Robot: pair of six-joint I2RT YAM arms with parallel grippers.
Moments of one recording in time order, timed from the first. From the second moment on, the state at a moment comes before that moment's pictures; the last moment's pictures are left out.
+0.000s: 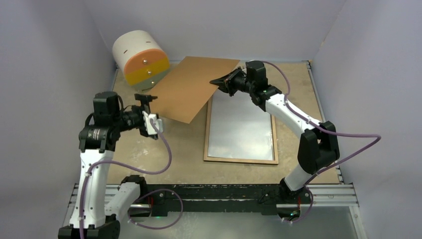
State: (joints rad) left arm -0.01 0.90 1.21 -0.92 0.80 1.32; right arm 0.44 1.63 1.30 -0.05 -0.43 1.46
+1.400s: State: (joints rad) left arm -0.04 0.84 1.08 -0.67 0.81 1.60; right arm 0.47 1.64 1.33 -0.05 -0.79 1.19
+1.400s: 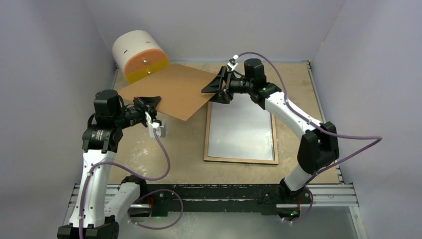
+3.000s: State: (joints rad) left arm -0.04 1.06 1.47 -1.23 0.85 1.54; right arm 0.80 1.35 1.08 0.05 -0.49 -0.51
